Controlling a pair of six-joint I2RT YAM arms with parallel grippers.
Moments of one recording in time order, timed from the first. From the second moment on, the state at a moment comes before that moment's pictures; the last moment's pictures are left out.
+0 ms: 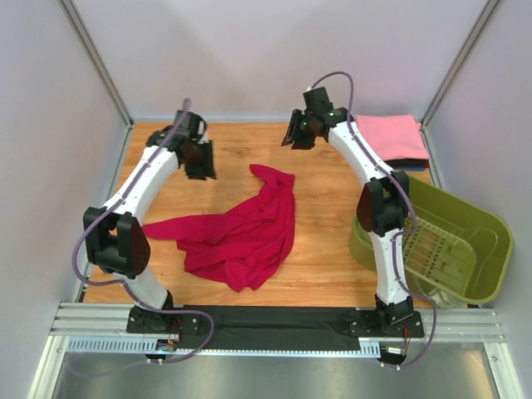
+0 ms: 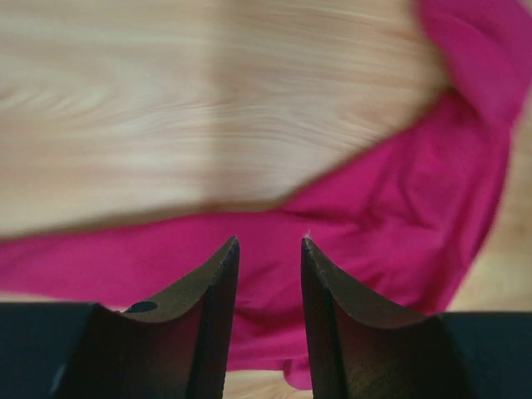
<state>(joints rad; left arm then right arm) -0.16 1.66 1.53 -0.93 0.03 -0.38 0.39 2.28 2.20 -0.74 -0.19 0.58</state>
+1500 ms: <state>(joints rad) -0.66 2.02 1.50 -0.69 0.06 -0.19 0.68 1.63 1.14 -0.69 -0.16 0.83</state>
